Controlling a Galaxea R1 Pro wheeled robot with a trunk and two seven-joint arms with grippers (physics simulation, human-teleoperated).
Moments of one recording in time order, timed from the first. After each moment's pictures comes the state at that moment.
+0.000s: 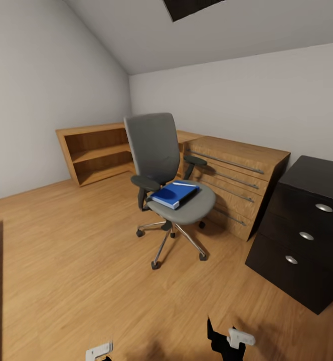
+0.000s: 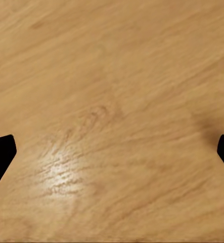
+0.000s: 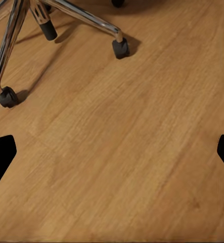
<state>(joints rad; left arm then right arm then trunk) -0.20 -0.10 -0.02 -0.53 0.13 -0.04 0.45 -0.45 0.07 -0.08 0.02 -0.26 -0.80 0.13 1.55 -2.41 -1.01</state>
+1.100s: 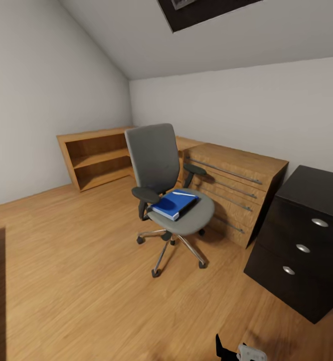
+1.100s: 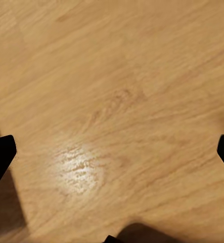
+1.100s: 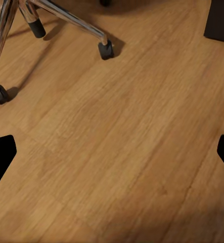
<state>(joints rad) -0.20 -0.08 -0.02 -0.35 0.13 -0.16 0.45 -0.39 0.04 -0.08 0.02 -0.26 -0.80 0.13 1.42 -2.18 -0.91</state>
